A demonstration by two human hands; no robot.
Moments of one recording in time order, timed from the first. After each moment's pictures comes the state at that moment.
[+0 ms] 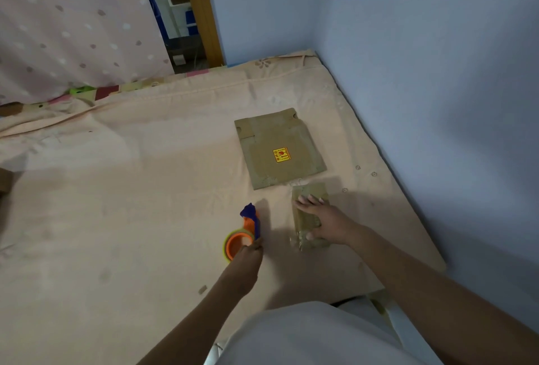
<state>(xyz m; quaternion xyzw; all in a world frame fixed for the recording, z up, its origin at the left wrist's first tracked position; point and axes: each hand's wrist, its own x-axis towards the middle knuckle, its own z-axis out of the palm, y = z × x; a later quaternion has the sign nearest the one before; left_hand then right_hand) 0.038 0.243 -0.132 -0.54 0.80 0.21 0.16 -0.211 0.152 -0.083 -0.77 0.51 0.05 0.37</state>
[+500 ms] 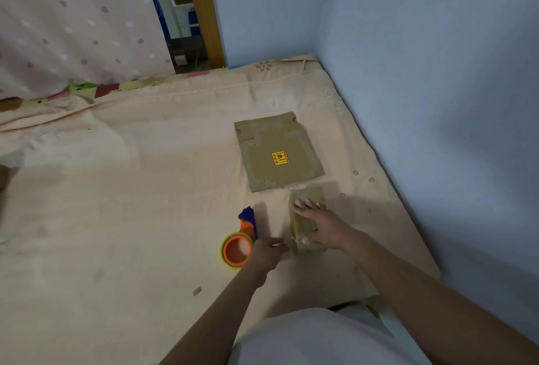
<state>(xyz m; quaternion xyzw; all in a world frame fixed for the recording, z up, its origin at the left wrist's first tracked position) -0.024 0.226 -0.106 -0.69 0.30 0.63 -0.19 -0.210 0.150 -0.090 -0.77 0.51 0.05 0.38</state>
